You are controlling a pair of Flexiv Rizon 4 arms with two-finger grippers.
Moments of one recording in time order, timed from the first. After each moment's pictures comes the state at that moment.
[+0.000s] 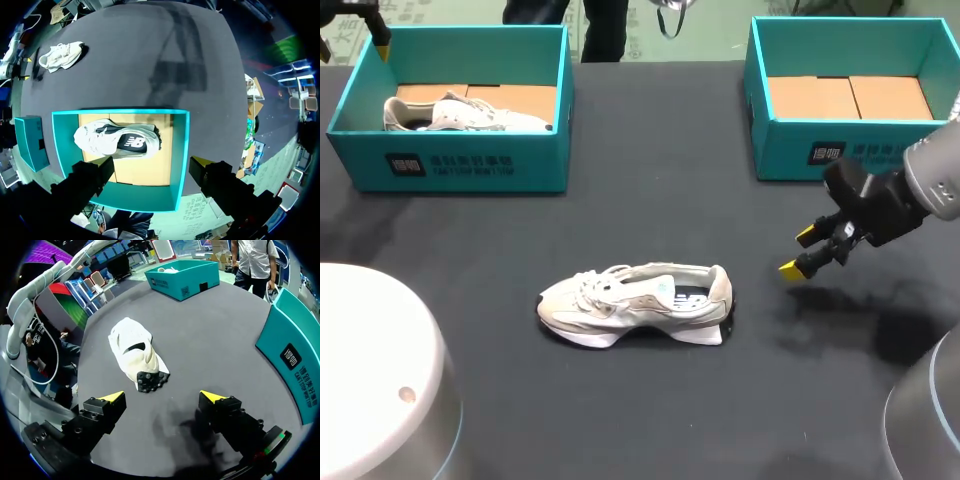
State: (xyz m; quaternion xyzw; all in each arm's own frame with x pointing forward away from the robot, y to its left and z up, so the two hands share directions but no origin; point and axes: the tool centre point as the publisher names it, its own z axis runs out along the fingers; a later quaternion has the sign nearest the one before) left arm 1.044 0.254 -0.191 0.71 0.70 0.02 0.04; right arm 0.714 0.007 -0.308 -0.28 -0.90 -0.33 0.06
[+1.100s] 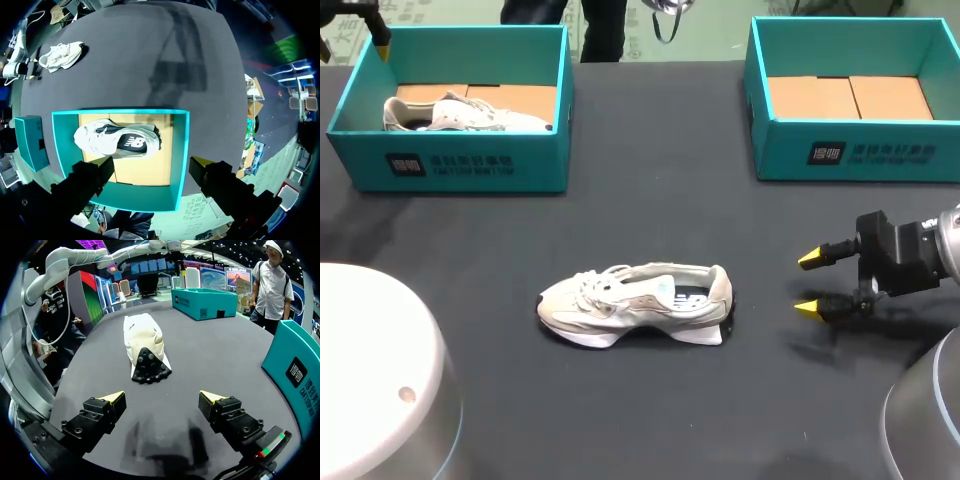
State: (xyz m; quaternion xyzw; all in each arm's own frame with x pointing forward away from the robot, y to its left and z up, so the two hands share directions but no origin) left arm 1.044 0.254 -0.191 0.71 0.70 0.02 0.04; right arm 0.701 -0.011 -0.362 -0.14 -0.88 -0.45 -0.02
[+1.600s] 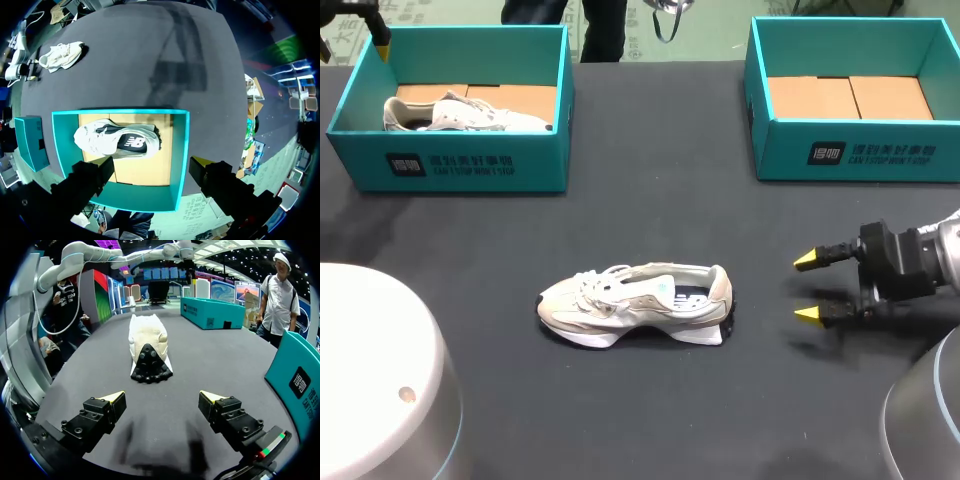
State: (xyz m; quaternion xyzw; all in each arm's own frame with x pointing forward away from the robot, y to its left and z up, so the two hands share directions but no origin) left arm 1.044 0.254 -0.191 0.71 0.70 0.02 0.04; right arm 0.705 -0.010 -0.377 -0.08 -0.87 -0.49 -0.03
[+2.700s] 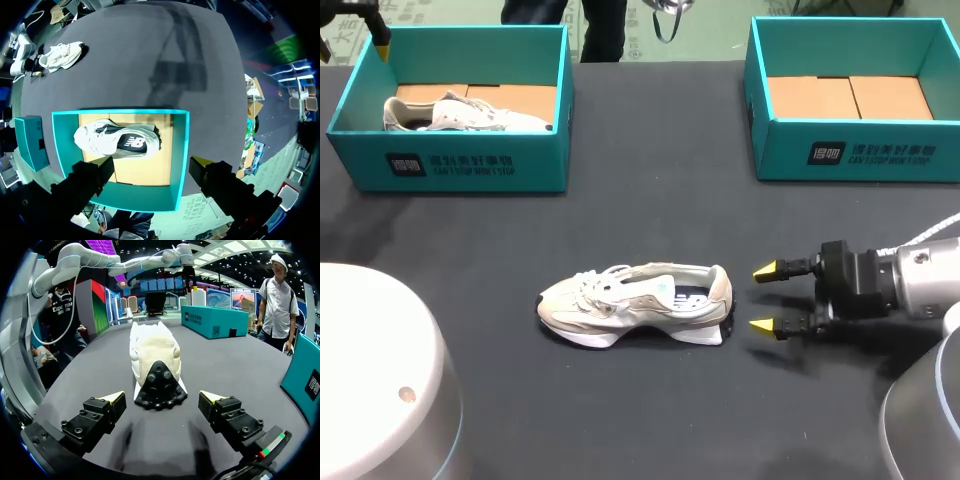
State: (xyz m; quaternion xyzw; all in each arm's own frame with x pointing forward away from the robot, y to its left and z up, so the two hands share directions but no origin) left arm 1.044 0.254 -0.191 0.71 0.70 0.02 0.04; right arm 0.694 0.055 -0.385 -0.10 -0.84 -0.53 -0.04
